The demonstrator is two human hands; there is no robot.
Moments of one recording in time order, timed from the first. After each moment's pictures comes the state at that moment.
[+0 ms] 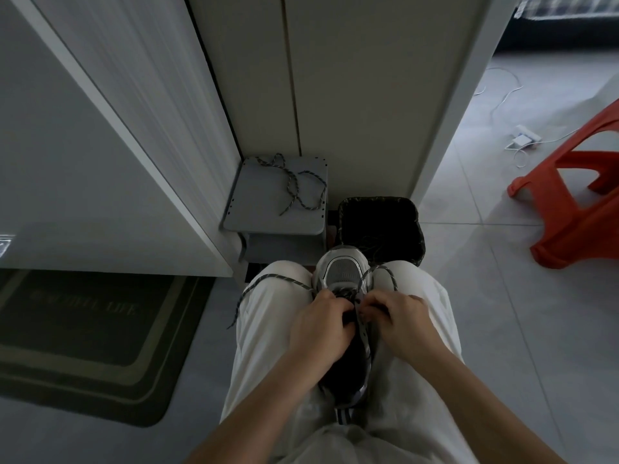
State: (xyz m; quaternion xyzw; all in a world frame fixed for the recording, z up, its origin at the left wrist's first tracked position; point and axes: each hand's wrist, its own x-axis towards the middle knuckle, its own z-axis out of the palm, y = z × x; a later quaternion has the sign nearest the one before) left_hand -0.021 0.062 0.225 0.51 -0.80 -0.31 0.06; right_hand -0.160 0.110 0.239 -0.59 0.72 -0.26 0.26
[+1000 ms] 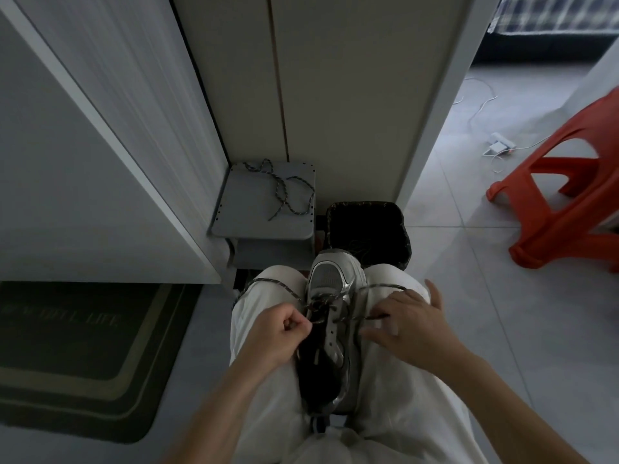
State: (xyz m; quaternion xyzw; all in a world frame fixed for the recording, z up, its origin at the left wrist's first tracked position) left_hand 0.034 0.053 0.228 0.55 -0.68 -0.46 0.16; right_hand -0.191 0.126 0.233 -0.66 0.74 -0.05 0.12
